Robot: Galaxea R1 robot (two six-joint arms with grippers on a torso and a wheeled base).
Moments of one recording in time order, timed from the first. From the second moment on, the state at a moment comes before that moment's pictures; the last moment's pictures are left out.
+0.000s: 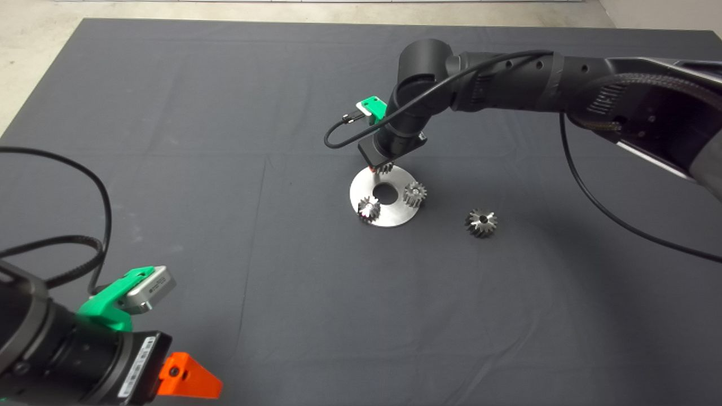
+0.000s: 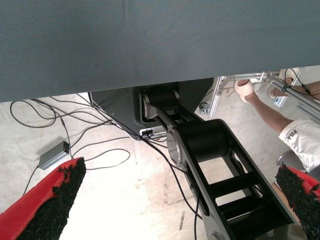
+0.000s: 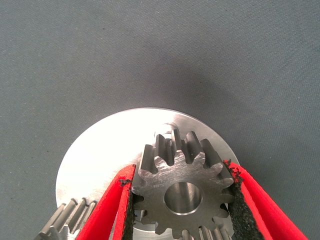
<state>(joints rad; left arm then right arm) -0.49 1.86 -0.36 -0.05 1.22 -1.44 0.40 2.94 -1.57 -0.45 -1.37 0.91</state>
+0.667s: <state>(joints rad) -0.49 1.86 -0.36 -0.05 1.22 -1.44 0.40 2.94 -1.57 -0.45 -1.36 0.94</state>
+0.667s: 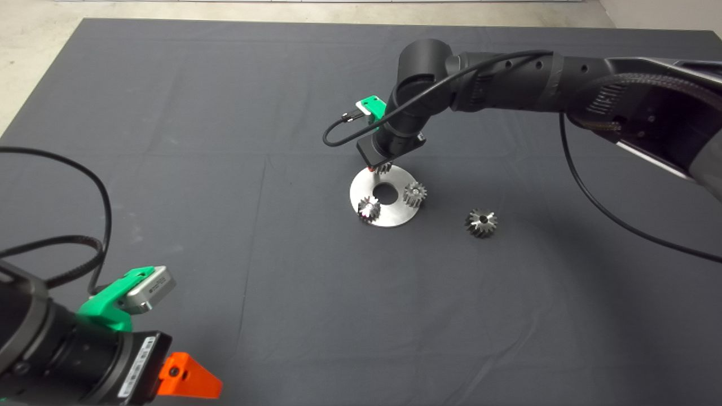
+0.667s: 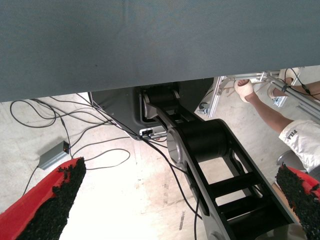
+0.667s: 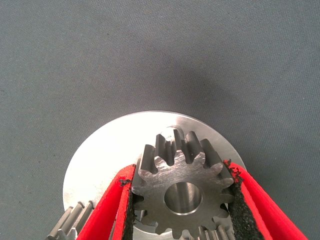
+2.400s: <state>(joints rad) -0.49 1.86 -0.36 -0.05 1.22 -1.44 0.42 2.95 -1.60 -0.45 -1.33 1.01</state>
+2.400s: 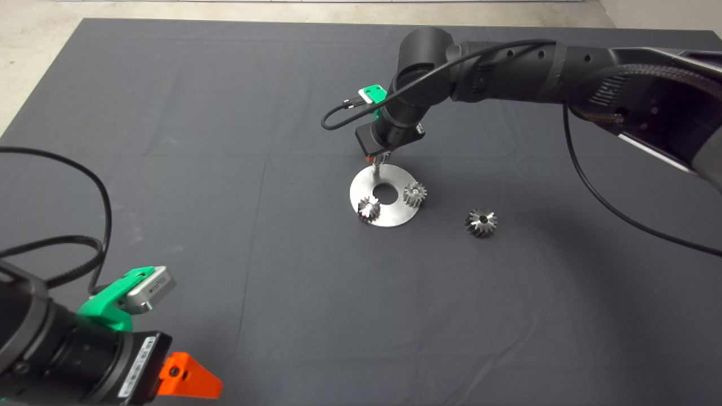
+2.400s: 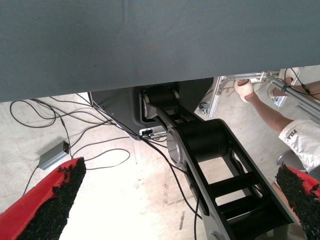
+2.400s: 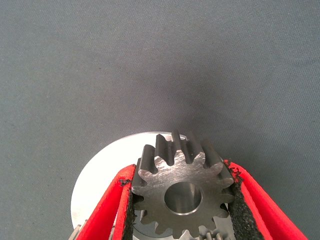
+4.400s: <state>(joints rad) -0.49 1.86 -0.36 -0.05 1.22 -1.44 0.37 2.96 -1.61 -0.47 -1.33 1.01</state>
